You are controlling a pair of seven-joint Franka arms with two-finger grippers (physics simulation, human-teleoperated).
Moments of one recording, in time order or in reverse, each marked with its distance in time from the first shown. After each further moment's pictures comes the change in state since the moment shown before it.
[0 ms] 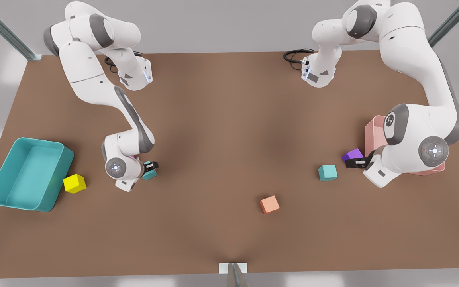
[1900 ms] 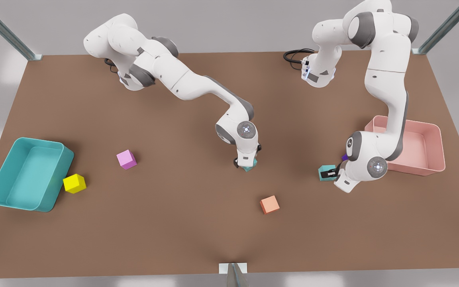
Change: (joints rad) left arm 0.035 0.053 0.004 -0.581 -0.027 0.630 -0.132; right arm 0.731 0.519 -0.034 0.884 -0.029 -0.014 0.333
